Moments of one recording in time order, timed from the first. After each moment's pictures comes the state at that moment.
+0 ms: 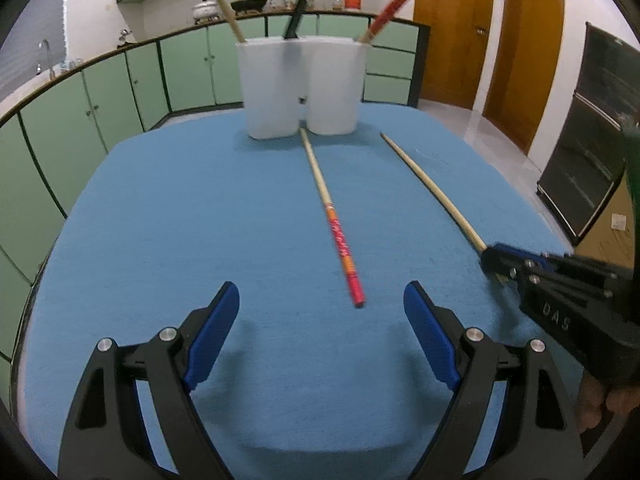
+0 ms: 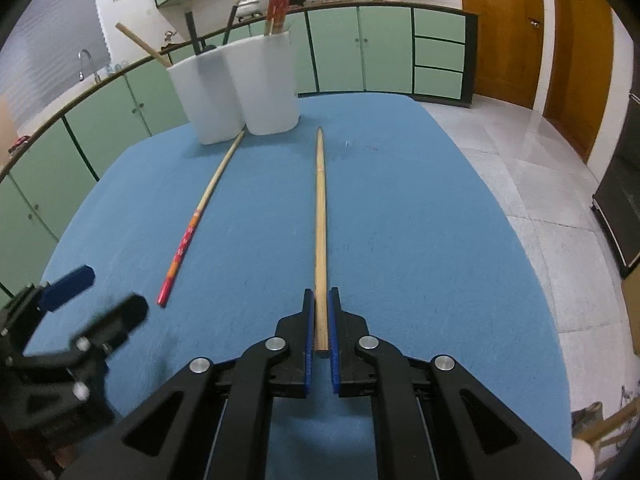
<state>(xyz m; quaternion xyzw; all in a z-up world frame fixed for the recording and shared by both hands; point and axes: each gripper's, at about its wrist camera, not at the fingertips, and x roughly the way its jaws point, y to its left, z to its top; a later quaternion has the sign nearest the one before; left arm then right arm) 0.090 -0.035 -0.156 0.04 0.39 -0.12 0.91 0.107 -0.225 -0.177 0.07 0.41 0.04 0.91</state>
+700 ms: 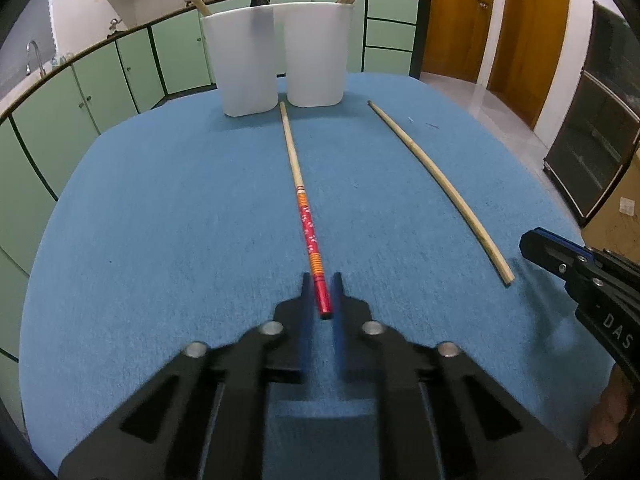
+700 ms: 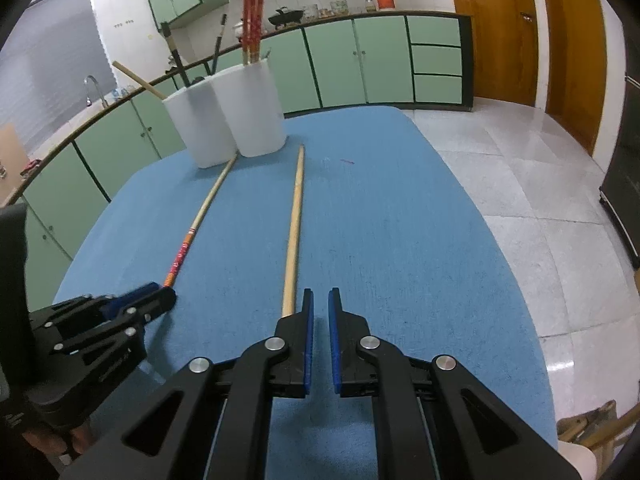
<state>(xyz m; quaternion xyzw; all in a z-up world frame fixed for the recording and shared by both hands) 0.110 -0.061 -0.169 0.06 0.43 -0.11 0.89 0.082 -0.253 -0.170 0.10 0.38 0.06 0.92</state>
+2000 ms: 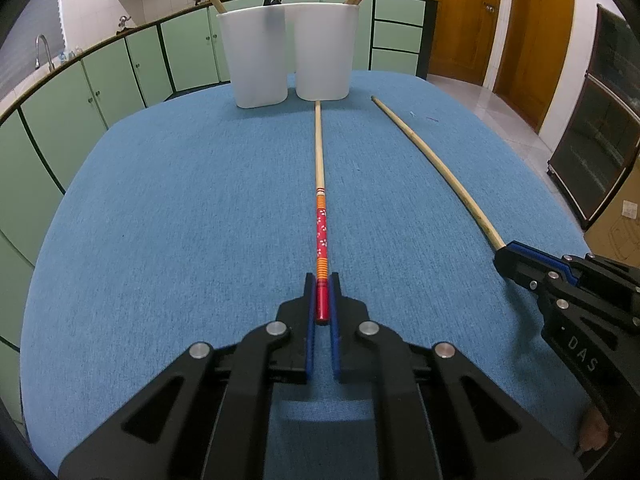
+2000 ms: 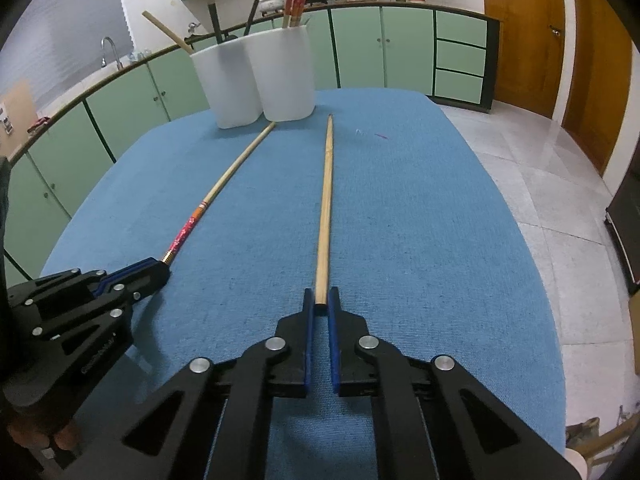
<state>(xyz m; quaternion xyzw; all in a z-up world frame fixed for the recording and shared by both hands) 0.093 -0.055 -0.169 0.05 0.43 -0.10 0.90 0.079 -0.231 -0.179 0.05 0.41 0.07 0.91</state>
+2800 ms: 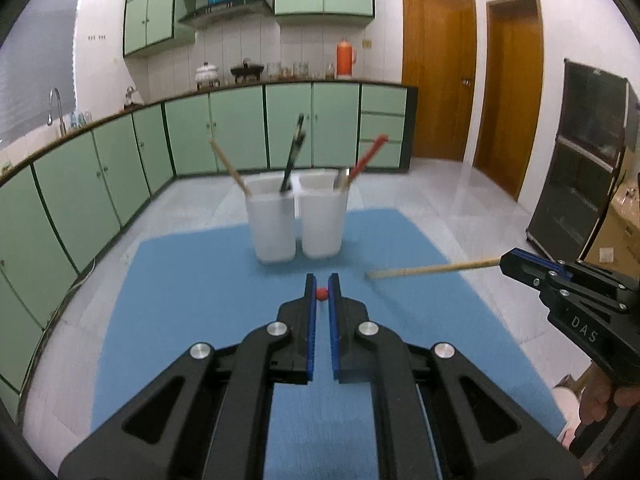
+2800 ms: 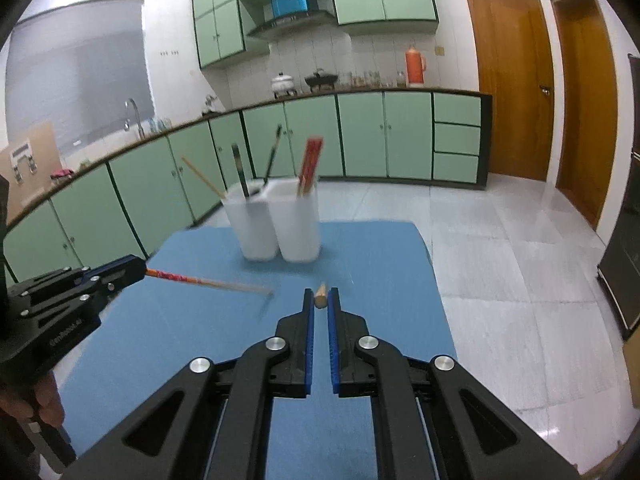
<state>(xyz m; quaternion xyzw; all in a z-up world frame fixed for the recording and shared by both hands) 0.074 -0.037 -0.023 0.04 0.28 -0.12 0.95 0.059 -0.258 -0.039 0.06 0.27 0.09 0.96</state>
